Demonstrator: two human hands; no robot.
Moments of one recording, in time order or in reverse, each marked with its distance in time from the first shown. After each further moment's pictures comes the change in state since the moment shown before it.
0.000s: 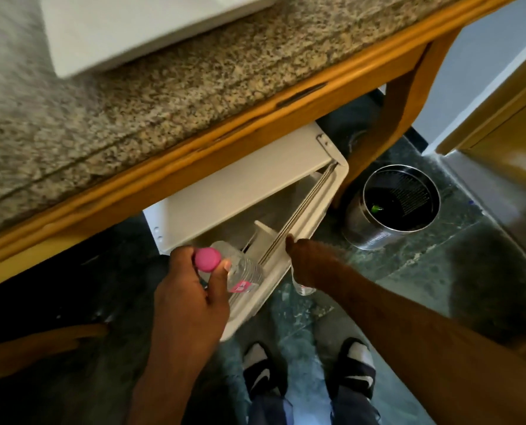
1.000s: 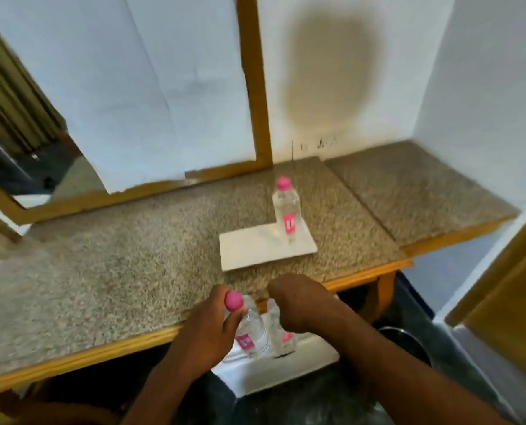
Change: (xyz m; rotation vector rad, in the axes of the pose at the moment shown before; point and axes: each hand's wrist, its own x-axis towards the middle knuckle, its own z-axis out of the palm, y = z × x) left_hand 0.002 0.129 -0.182 0.074 0.056 0.205; right_hand -0.188 -0.088 -0.358 -0.018 0.306 -0.359
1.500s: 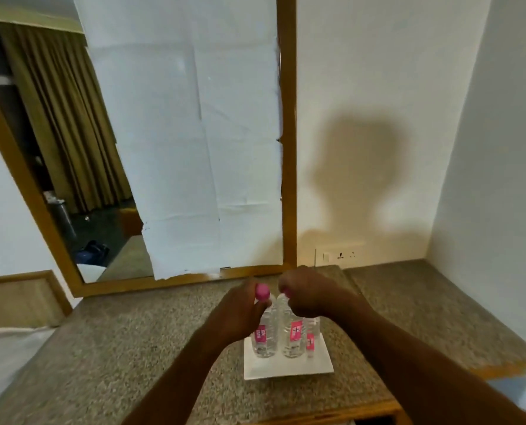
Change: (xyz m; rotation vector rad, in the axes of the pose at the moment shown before) left_hand 0.105 0.126 -0.157 0.045 0.146 0.157; right_hand 0.036 -0.034 -0.237 -0.198 0.193 -0.116
